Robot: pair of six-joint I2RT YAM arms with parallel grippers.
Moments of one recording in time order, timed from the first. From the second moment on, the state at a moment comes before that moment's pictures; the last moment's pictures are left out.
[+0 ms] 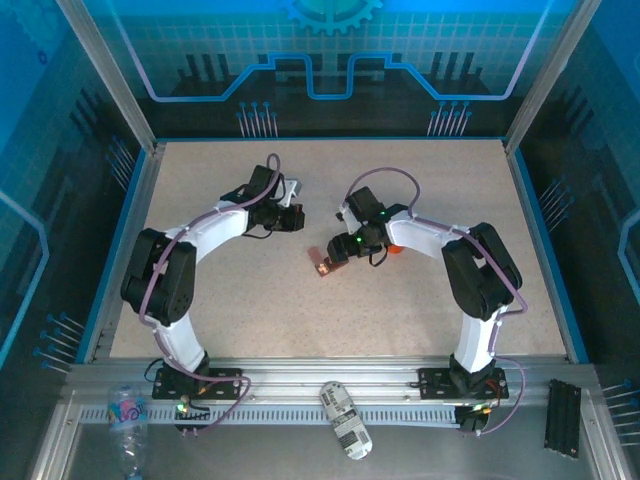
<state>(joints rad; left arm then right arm) -0.33 1.80 1.22 -0.41 0.37 -0.30 0.56 1.87 1.22 -0.53 -0.21 0.23</state>
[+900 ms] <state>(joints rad) -0.33 1.92 1.25 -0.48 0.43 -0.32 0.55 1.90 1.22 -0.53 -0.21 0.23</state>
